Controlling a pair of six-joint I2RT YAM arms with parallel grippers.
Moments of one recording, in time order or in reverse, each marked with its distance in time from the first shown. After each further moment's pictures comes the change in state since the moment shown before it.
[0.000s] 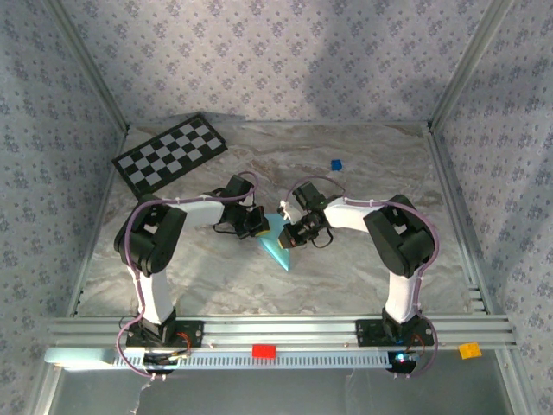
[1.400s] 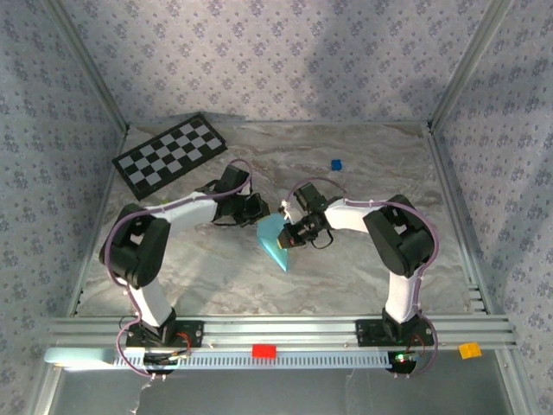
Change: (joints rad) left arm 0.003 -0.111 0.042 0.008 -0.078 -0.061; right arm 0.002 0.000 -0.024 0.052 -0.027 0.065
